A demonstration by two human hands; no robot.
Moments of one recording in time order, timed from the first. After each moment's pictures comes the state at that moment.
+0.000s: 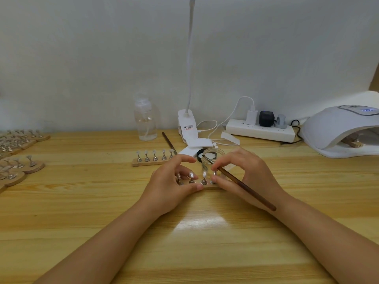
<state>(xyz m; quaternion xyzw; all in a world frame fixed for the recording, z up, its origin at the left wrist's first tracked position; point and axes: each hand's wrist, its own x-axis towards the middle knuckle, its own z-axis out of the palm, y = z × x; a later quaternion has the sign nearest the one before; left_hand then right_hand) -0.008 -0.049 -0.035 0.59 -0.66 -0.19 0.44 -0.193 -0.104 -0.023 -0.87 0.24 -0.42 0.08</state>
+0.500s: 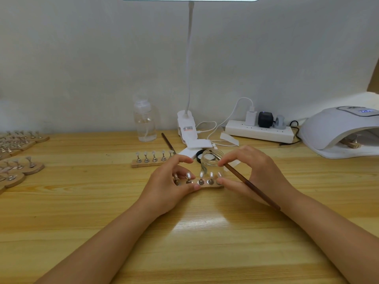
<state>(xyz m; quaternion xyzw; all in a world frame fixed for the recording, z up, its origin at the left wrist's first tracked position) -0.006 -0.048 -0.033 0.59 -0.65 -0.20 0.44 -0.207 -0.107 -0.016 -0.88 0.24 -0.41 0.05</state>
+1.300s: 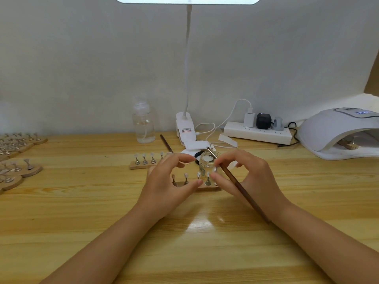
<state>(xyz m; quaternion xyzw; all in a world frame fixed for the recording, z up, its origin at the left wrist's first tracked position) -0.014 -0.042 -0.028 0.56 -0.68 -0.09 0.47 -0.192 -0.097 -0.022 -0.83 0.23 -0.50 0.12</state>
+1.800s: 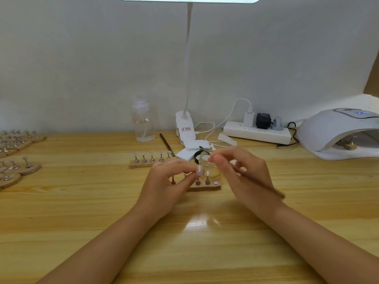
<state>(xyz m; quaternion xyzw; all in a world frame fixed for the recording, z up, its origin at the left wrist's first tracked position) -0.016 -0.044 -0.030 0.47 -0.70 -0.08 0.54 -0.180 -0.086 -0.013 -0.79 0.24 -0.53 0.20</state>
